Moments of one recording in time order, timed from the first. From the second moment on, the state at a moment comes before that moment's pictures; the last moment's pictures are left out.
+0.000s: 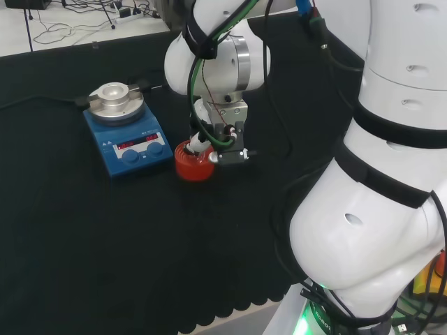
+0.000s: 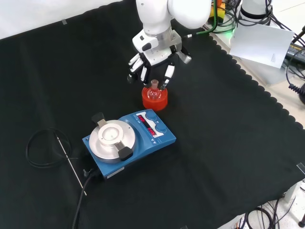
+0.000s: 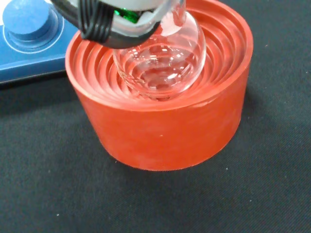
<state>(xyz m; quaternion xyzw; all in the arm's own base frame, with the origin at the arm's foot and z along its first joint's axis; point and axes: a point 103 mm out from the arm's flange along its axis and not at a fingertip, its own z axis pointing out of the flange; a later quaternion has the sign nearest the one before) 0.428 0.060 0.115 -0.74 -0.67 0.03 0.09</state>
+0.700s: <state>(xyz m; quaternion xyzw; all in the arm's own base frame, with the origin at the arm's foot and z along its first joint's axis) 0.430 0.061 0.119 -0.73 -0.67 0.04 0.11</state>
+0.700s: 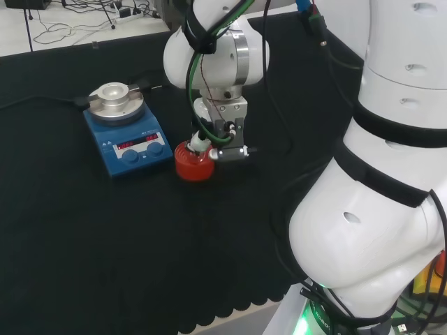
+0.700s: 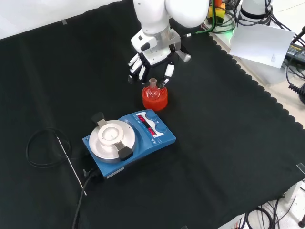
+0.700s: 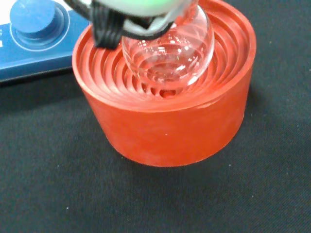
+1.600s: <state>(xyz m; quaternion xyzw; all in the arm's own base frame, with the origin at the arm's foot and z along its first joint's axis) 0.427 0.047 0.120 -0.73 -0.67 0.05 0.11</state>
